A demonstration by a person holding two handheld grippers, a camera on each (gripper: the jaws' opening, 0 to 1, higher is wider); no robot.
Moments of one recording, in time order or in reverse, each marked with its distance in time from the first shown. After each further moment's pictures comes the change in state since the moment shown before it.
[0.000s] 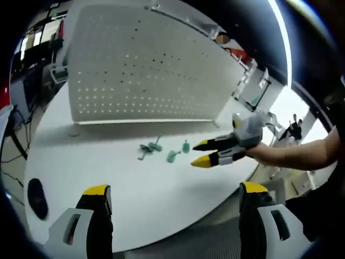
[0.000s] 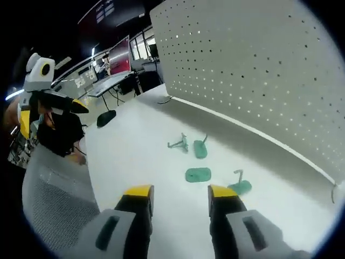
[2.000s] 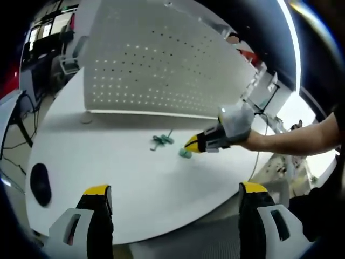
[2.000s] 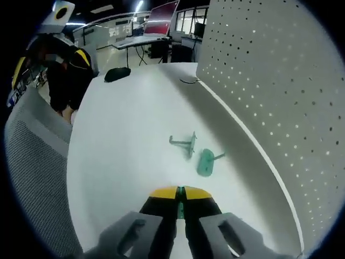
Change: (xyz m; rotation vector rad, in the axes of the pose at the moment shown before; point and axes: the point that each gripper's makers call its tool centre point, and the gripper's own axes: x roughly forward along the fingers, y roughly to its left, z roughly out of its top) left arm -0.008 0.024 -0.015 -0.067 0.006 0.051; right arm 0.047 -0.005 0.011 -0.388 0.141 0.037
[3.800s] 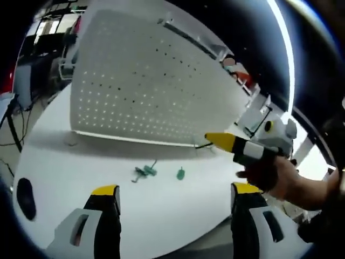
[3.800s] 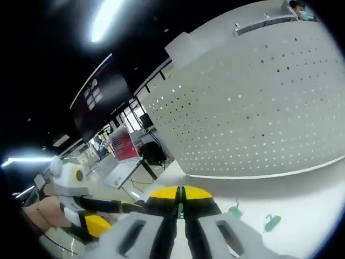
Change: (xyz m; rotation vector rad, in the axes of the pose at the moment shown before) left arm 0.020 -0.036 0.066 -0.075 -0.151 -0.098; right arm -0.143 0.009 0.135 0.768 -0.697 -0.049
